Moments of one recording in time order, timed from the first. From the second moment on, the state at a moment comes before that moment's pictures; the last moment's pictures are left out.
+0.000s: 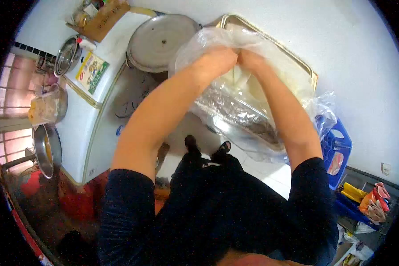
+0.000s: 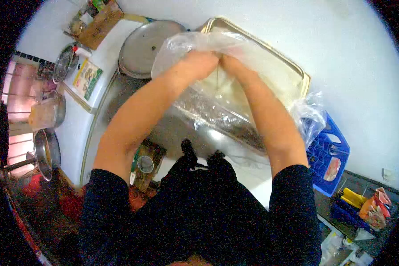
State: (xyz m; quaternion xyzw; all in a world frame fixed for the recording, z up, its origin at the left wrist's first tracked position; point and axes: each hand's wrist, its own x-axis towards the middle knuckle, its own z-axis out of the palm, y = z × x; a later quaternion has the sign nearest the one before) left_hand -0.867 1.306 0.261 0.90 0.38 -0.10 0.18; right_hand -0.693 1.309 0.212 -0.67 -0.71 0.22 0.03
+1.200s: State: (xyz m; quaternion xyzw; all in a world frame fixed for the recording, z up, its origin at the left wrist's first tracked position) left_hand -0.803 1.377 0.121 0.88 0.44 0.19 -0.03; right_hand -0.668 1.298 0.216 -0.74 -0.61 0.18 0.23
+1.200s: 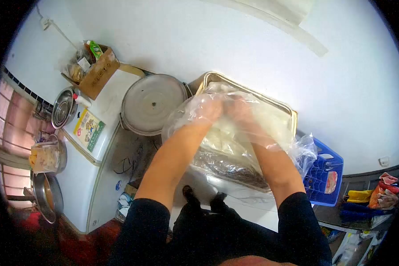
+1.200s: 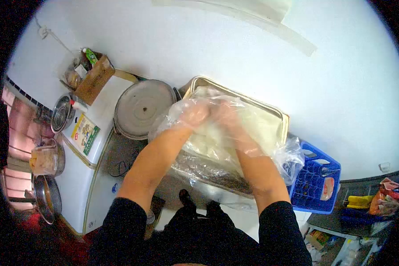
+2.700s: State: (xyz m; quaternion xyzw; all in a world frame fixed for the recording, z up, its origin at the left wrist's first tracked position) left_hand -0.698 1.194 0.260 0.91 0.26 0.08 0.32; right_hand -0.547 1.036 0.447 -0.74 -0.67 -0.09 -0.08
